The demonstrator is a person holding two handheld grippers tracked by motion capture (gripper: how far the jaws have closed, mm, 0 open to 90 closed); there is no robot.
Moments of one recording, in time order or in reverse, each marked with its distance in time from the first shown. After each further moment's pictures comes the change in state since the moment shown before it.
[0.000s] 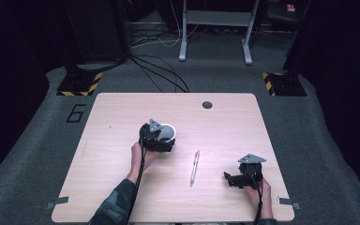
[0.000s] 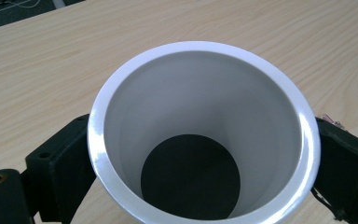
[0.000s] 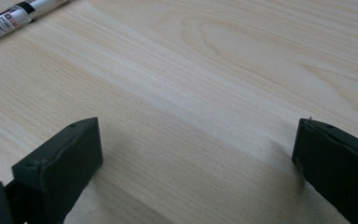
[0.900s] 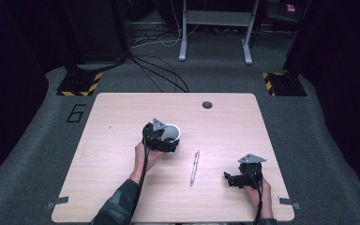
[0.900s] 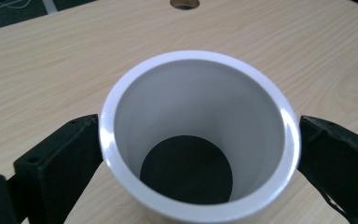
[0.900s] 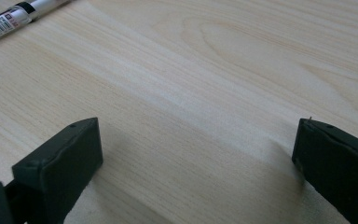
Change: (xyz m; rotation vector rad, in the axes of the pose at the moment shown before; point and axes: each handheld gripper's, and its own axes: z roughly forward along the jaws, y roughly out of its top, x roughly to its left) left arm -0.009 0.008 -0.006 -0.027 -0.035 -0.026; right arm 0.000 0.000 0.000 0.000 0.001 0.001
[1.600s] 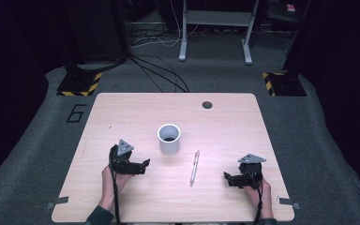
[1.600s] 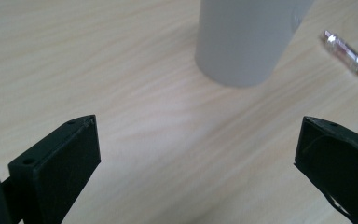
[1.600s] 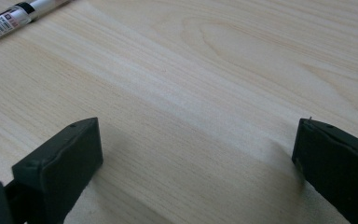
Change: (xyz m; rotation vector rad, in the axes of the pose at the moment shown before) left arm 0.032 -0.084 -0.085 0.041 0.065 -0.035; right arm 0.000 0.000 0.000 -0.008 -0.002 0.003
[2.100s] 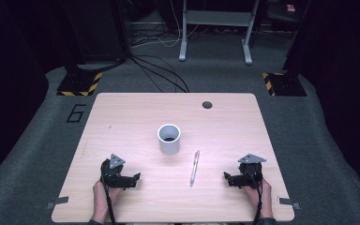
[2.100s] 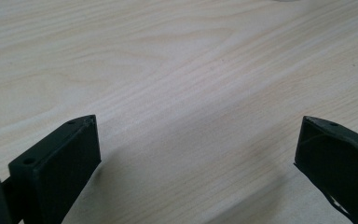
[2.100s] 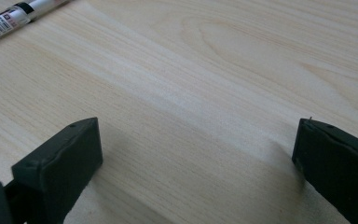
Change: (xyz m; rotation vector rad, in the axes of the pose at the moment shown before) left arm 0.013 -0.056 -0.004 0.096 0.041 -0.059; right arm 0.000 0.000 0.000 0.003 -0.003 -0.001
